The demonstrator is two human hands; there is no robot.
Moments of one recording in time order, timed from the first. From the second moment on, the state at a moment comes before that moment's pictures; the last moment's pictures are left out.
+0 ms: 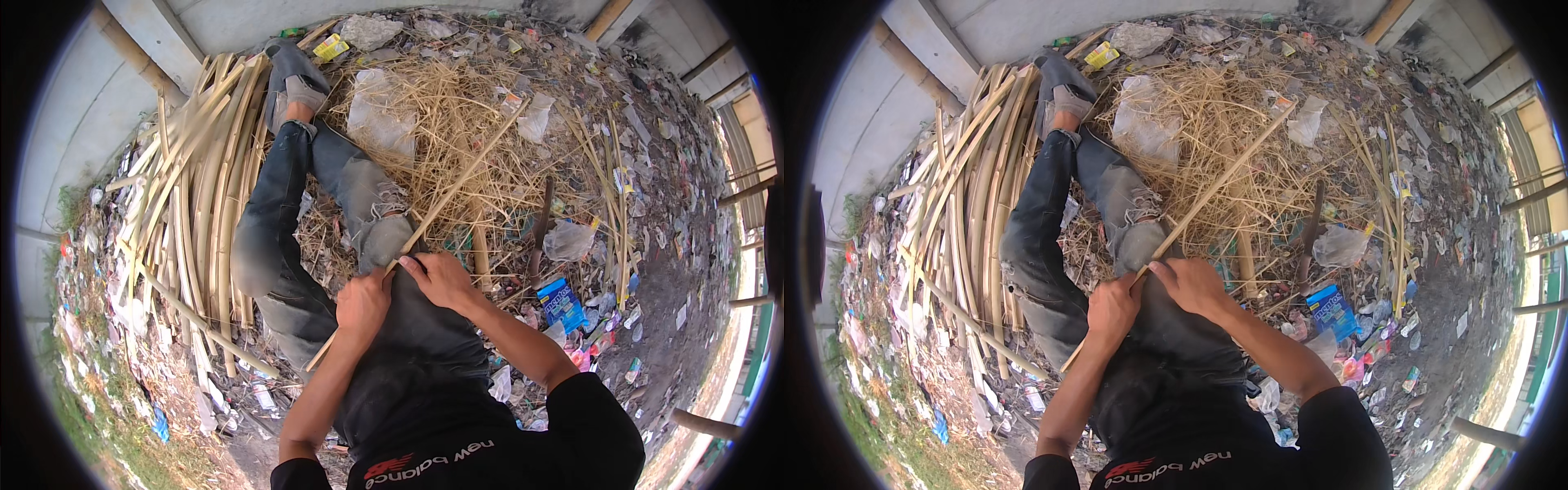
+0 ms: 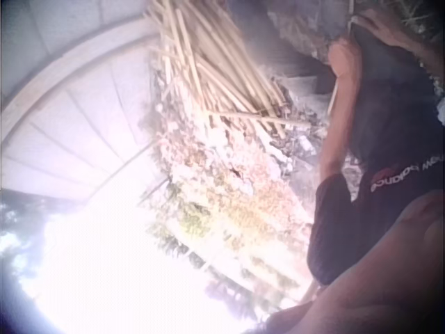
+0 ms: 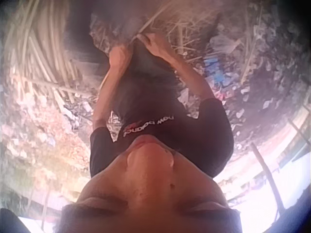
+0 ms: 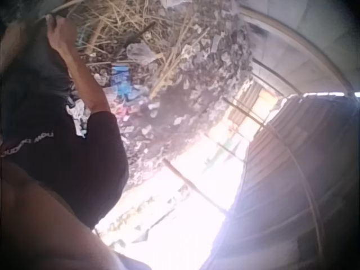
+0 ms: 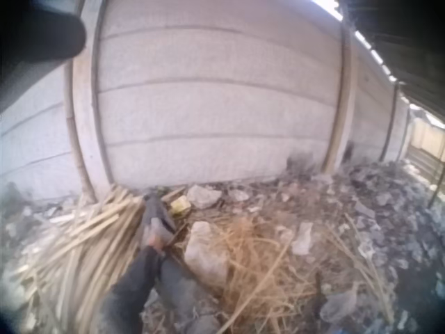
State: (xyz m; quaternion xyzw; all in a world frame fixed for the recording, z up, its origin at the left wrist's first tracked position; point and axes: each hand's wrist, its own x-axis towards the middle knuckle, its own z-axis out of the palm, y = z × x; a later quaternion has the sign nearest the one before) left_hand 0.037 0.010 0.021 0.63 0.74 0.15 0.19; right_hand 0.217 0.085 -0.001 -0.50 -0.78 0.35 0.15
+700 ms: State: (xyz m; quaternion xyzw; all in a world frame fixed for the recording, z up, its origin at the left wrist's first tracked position) left_hand 0.021 -0.015 0.034 0.63 0.74 0.16 0.19; right_hand 0.262 0.158 -0.006 -0.63 -0.69 0.33 0.16
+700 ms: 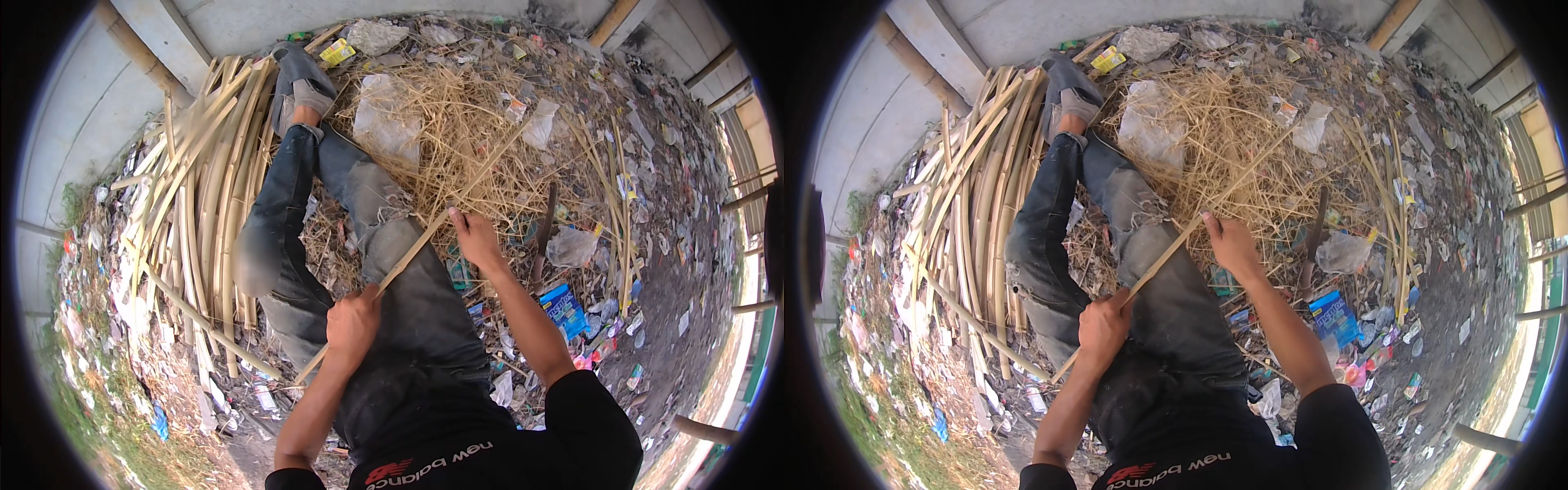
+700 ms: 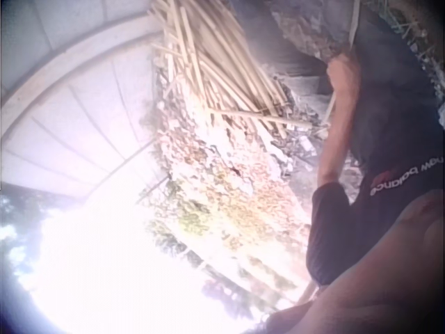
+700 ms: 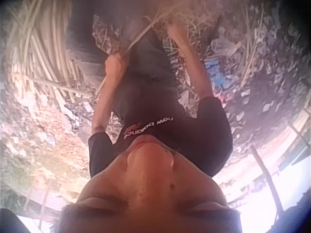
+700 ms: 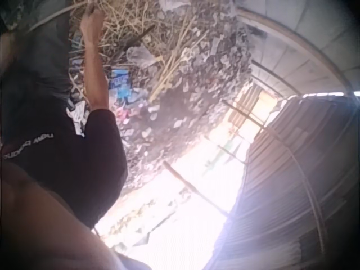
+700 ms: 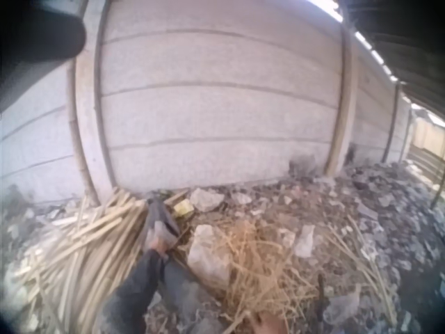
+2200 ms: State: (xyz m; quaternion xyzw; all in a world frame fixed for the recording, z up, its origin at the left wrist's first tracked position) left_hand 0.027 -0.014 0.024 0.59 0.75 0.19 0.23; right_hand 0.250 0.134 -0.007 -0.61 -0.70 0.34 0.16
